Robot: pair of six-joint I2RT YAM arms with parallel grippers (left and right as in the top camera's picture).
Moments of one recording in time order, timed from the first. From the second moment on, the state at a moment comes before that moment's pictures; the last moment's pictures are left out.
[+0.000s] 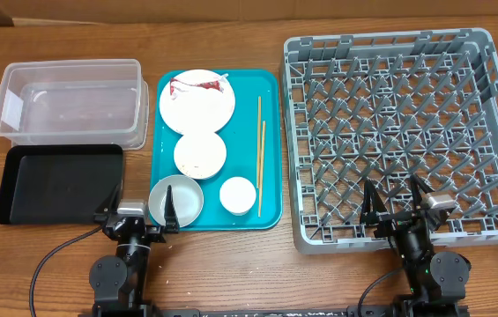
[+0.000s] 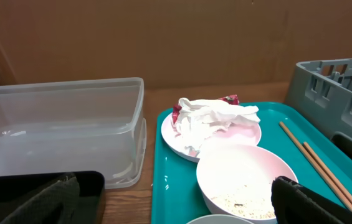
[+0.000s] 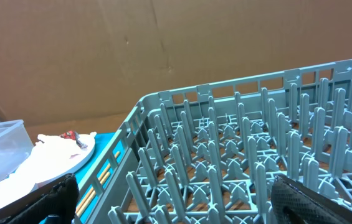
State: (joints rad) left arm 0.05 0.02 0.01 -0.07 0.09 0.03; right arm 0.02 0.01 0.02 -0.02 -0.17 0.23
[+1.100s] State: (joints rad) left arm 0.05 0.02 0.01 -0.07 0.07 0.03; right arm 0.02 0.01 0.02 -0.02 -0.17 0.23
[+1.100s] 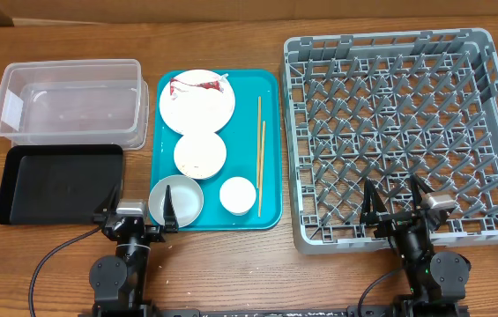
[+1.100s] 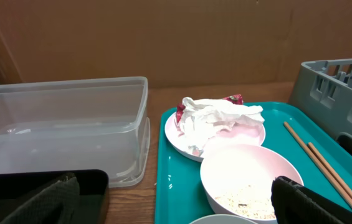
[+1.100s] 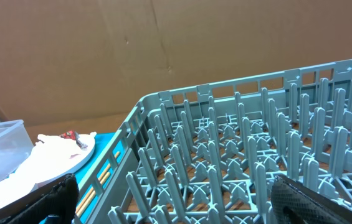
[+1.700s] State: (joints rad) left arm 0.05 0.02 0.01 -0.02 0.11 0.03; right arm 0.02 0.01 0.02 0.05 -0.18 0.23
